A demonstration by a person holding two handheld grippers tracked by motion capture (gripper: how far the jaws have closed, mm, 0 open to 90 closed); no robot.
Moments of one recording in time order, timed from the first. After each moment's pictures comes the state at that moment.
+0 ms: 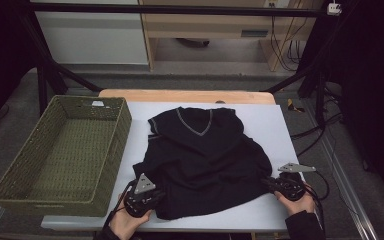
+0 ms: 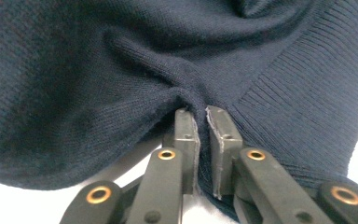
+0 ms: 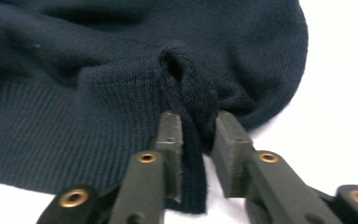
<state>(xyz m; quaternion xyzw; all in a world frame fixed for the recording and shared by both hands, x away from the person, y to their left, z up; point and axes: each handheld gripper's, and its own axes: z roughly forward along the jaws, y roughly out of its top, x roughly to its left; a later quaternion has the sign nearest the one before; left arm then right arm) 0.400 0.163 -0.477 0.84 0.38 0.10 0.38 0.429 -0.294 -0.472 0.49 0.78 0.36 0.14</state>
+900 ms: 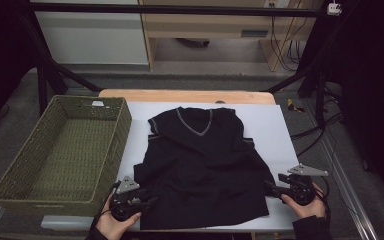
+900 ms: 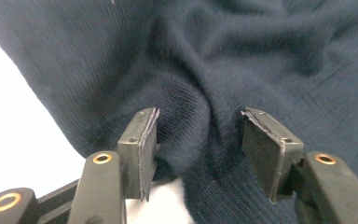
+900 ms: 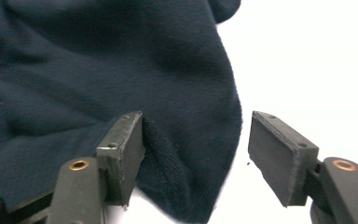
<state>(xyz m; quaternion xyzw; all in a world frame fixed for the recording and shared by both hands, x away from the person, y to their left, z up) 0.392 0.194 -0.476 0.81 0.43 0.10 0.39 0.417 -0.308 -0.464 0.51 0.75 0.37 0.18</state>
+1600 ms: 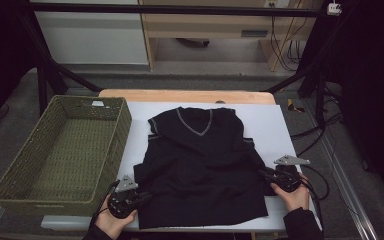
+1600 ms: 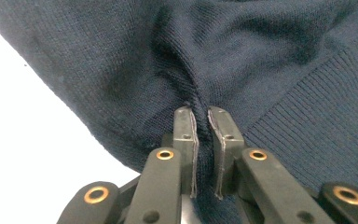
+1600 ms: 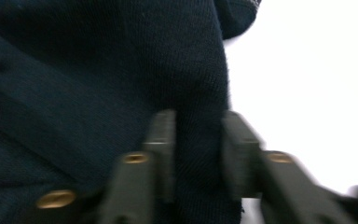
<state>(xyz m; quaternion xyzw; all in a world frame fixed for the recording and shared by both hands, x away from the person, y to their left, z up) 0.396 0.201 -0.476 0.82 0.42 0.08 0.38 0.455 -0.290 -0.472 0.49 0.77 0.37 0.18</state>
